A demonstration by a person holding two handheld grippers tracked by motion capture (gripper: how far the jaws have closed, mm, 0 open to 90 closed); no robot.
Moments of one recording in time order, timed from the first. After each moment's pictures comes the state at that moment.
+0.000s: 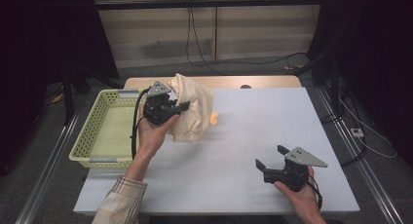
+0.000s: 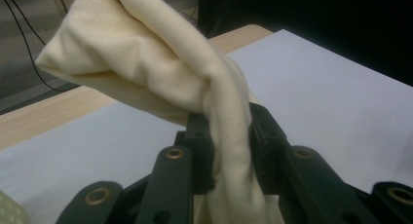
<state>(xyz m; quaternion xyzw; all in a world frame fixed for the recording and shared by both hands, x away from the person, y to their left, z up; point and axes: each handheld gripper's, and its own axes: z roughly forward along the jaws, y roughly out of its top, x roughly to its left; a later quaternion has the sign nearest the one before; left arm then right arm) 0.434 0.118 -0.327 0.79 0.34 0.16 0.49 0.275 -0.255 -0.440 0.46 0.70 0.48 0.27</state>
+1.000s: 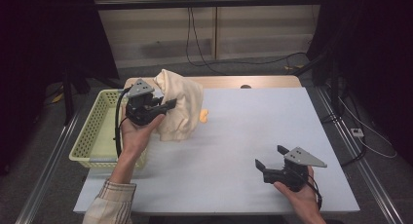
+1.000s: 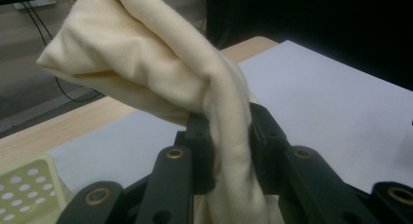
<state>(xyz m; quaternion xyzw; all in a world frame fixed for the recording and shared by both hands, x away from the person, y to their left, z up) 0.416 0.152 -0.301 0.78 0.33 0.19 0.50 0.275 -0.254 -0.440 0.46 0.70 0.48 0.27</state>
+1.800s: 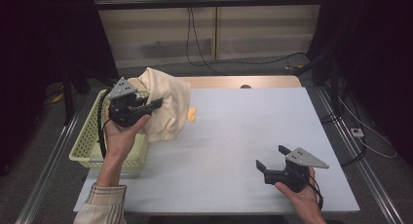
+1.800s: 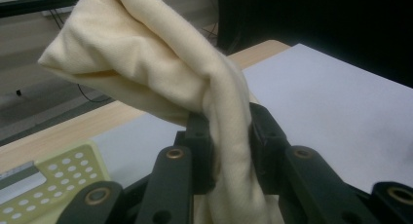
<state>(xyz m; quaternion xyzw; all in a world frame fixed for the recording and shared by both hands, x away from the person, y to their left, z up) 0.405 0.183 -0.289 0.77 0.34 0.21 0.50 0.273 -0.256 -0.438 0.45 0.70 0.48 0.27</state>
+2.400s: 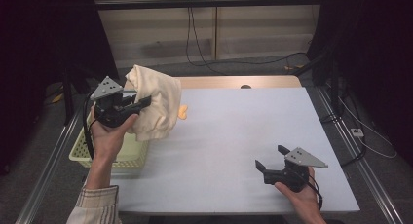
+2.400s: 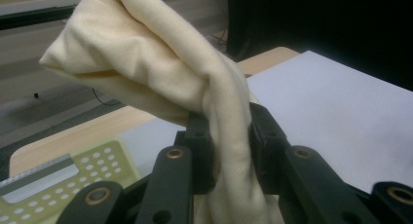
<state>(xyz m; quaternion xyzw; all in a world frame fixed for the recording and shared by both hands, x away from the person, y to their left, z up) 0.397 0.208 -0.277 0.76 0.35 0.23 0.50 0.273 -0.254 -0.438 0.45 0.70 0.48 0.27</state>
